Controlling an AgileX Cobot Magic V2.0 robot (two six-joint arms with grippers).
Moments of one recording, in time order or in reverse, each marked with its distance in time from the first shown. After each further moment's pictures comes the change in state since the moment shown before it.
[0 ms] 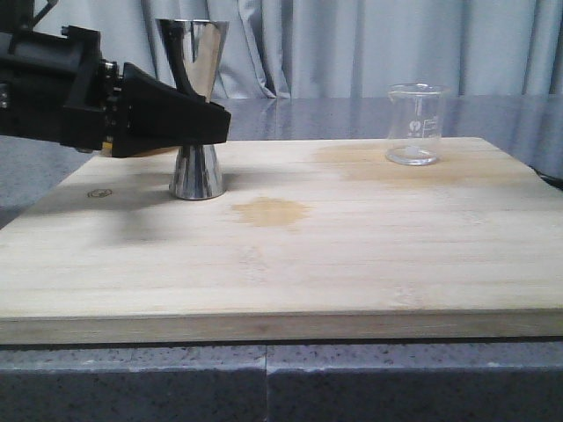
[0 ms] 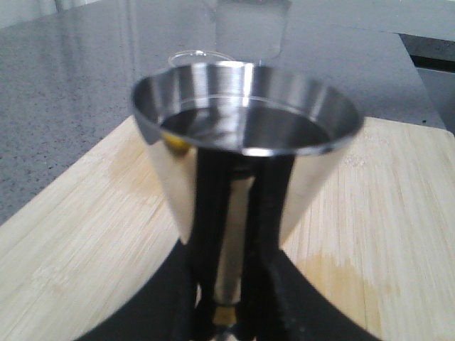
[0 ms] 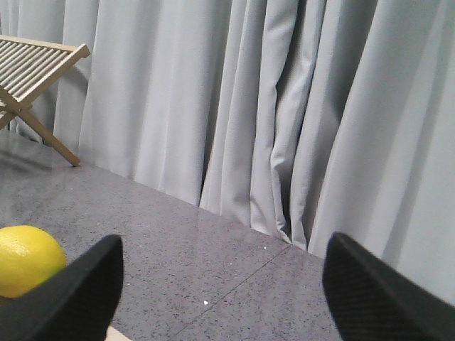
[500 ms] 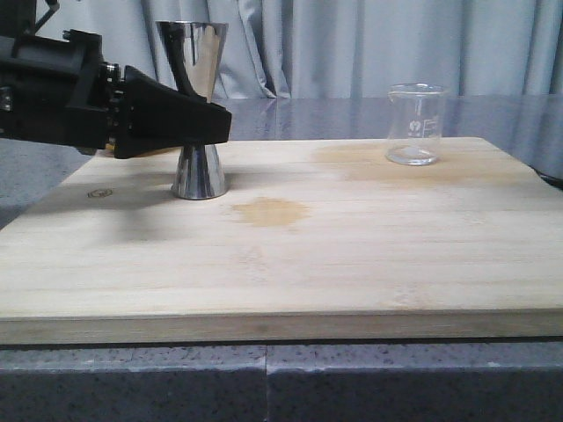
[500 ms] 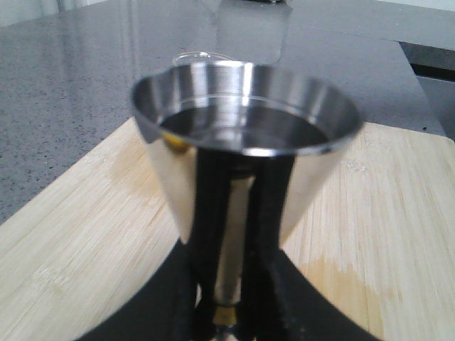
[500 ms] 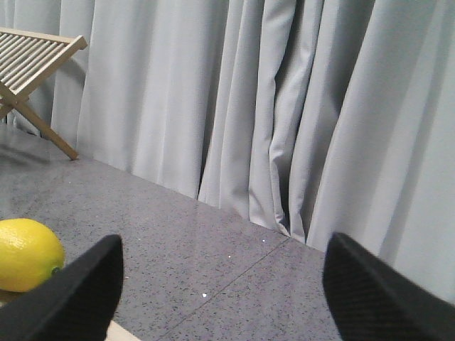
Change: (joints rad) left arm 0.000 0.011 0.000 -0.012 0.012 0.000; right arm 0.000 0.000 0.000 0.000 0.017 0.000
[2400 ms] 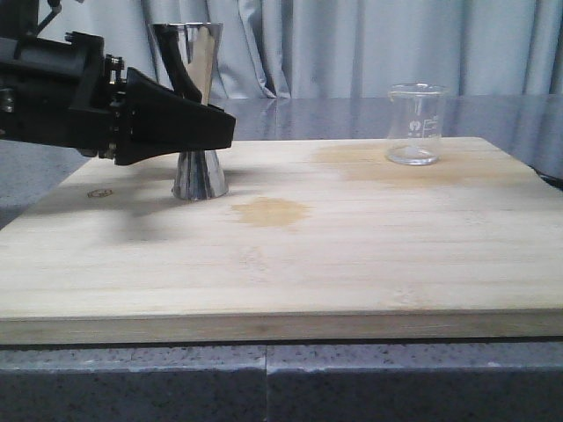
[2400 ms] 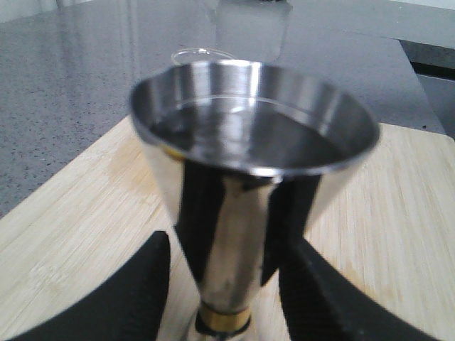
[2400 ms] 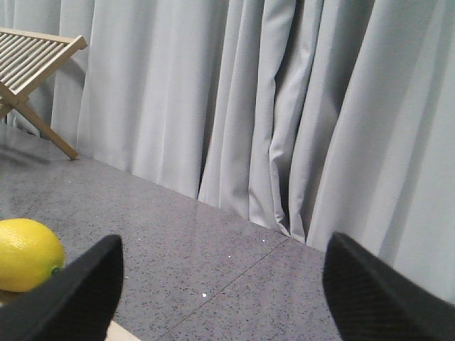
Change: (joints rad) left arm 0.000 0.000 0.000 0.000 -0.006 -0.004; right arm 0.000 0.000 0.000 0.000 0.000 0.000
